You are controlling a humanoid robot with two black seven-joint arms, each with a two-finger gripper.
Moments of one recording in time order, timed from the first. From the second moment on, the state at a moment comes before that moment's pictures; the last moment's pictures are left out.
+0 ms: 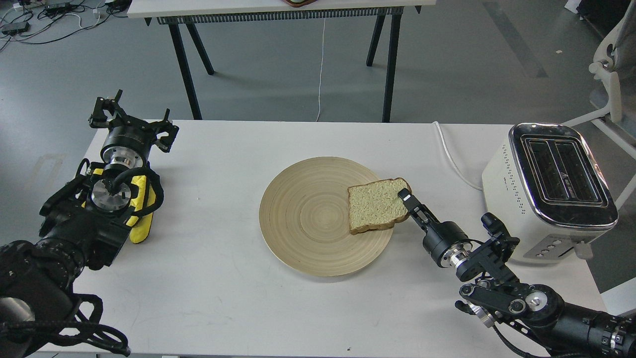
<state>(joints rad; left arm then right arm) -0.82 0.15 -0.67 -0.17 -0.56 -0.49 -0.21 0.57 -0.28 0.11 0.91 -0.74 -0.49 0.49</state>
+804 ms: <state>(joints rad) -0.82 0.15 -0.67 -0.17 -0.56 -0.49 -0.21 0.65 -1.21 0.31 1.40 -0.75 -0.49 0.49</state>
